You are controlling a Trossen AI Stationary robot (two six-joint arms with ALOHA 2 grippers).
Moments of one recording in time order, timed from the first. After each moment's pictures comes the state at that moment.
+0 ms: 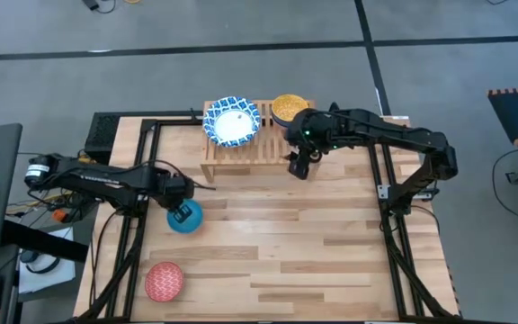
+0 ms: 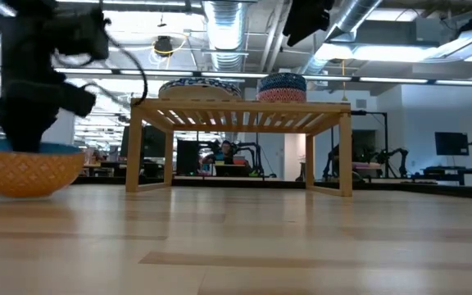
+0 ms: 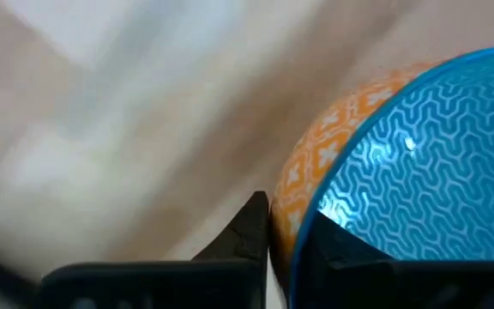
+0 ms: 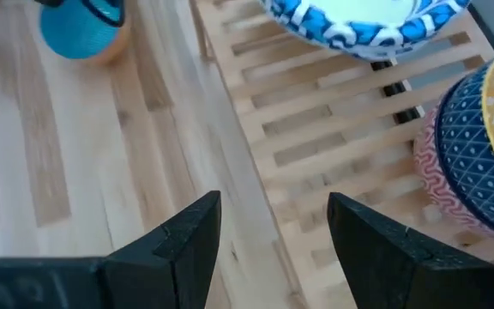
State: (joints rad) left arm 0.03 1.05 0.56 -0.90 -0.02 -0.77; right arm -0.16 1.56 1.73 -1.07 0.13 0.11
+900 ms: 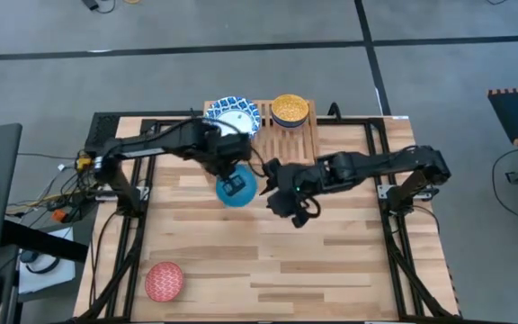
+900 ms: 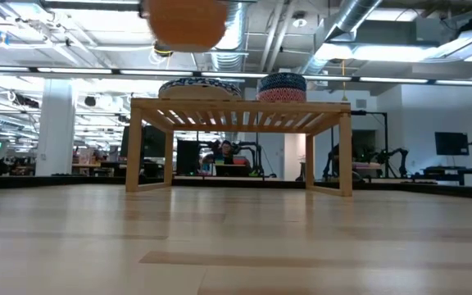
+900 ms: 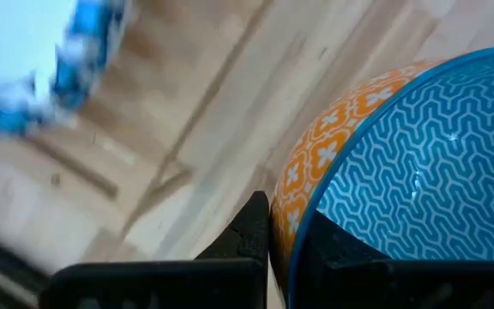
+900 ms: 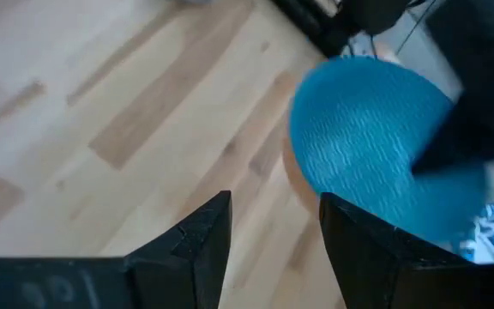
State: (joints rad) left arm 0.07 1.74 1.96 -1.48 -0.17 -0.52; right arm 0.16 1.66 1.73 -0.81 0.10 -0.59
